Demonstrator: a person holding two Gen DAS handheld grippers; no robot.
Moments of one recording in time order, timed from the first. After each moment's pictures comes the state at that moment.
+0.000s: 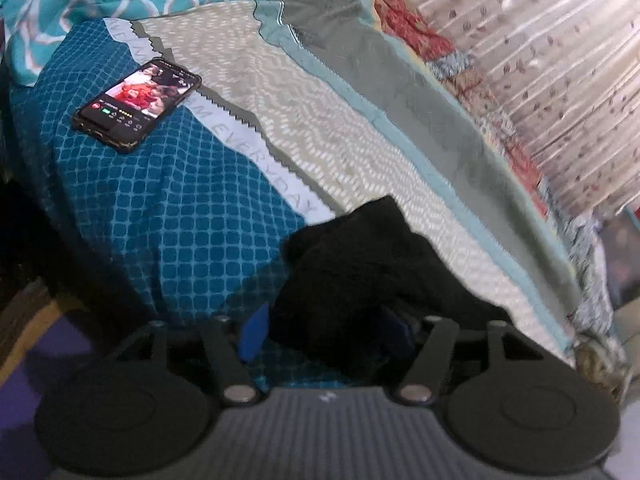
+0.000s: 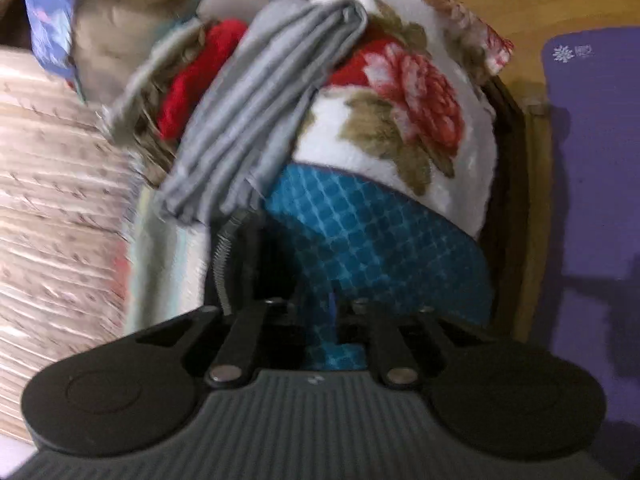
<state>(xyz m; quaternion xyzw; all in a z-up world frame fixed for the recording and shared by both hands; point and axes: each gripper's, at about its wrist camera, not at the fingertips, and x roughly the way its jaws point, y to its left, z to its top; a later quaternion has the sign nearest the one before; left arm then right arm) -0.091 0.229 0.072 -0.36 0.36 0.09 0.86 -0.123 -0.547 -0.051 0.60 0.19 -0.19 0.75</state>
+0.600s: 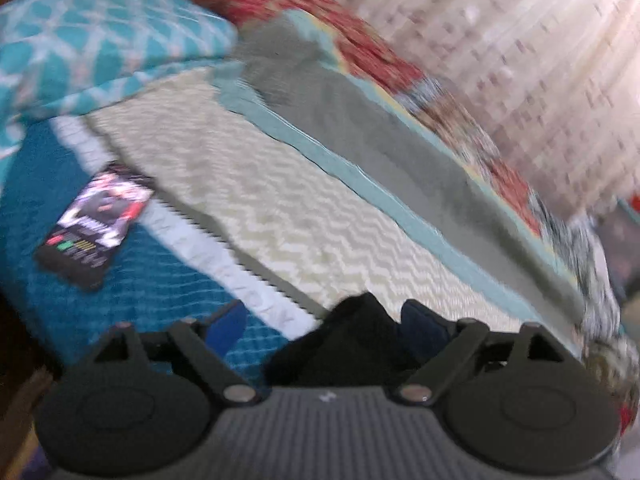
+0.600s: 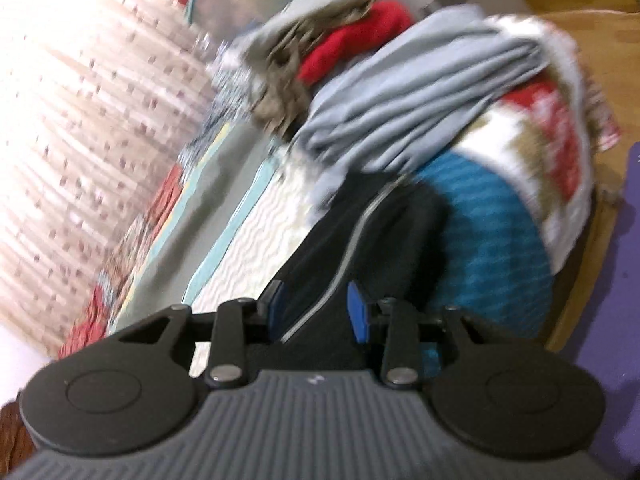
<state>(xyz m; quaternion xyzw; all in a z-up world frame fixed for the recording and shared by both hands) -0.029 0.243 0.108 -0.28 0.33 0.07 0.90 -0.083 -0.485 -0.003 0.46 0.24 -0.08 0.85</state>
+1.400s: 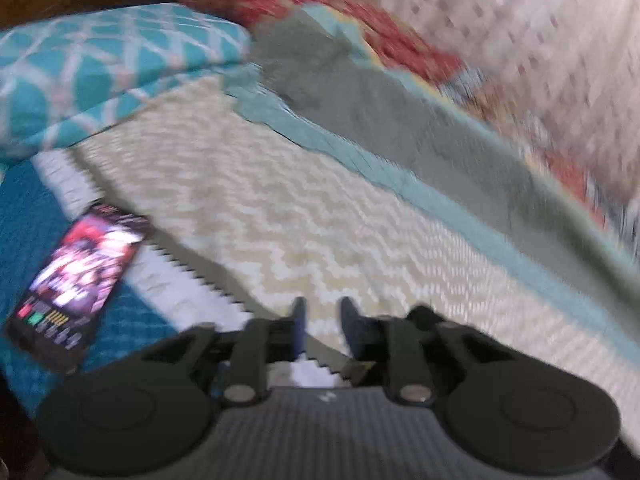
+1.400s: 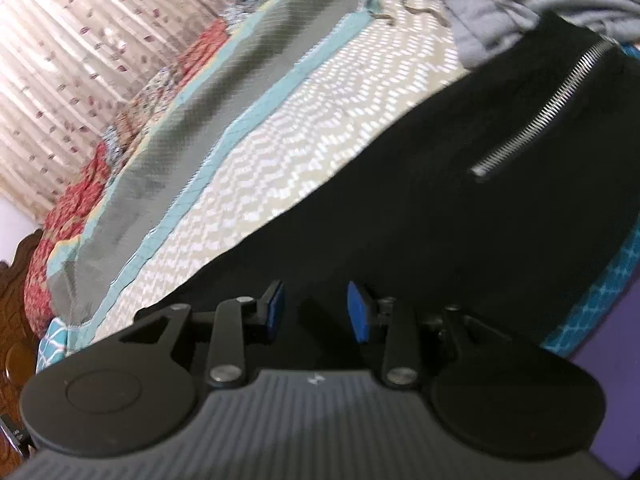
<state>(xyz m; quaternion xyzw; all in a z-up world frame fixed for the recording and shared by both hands) 0.028 0.260 0.075 -0.25 0.32 0.15 0.90 -0.011 -0.365 0.006 0.37 0.36 0.01 0.86</state>
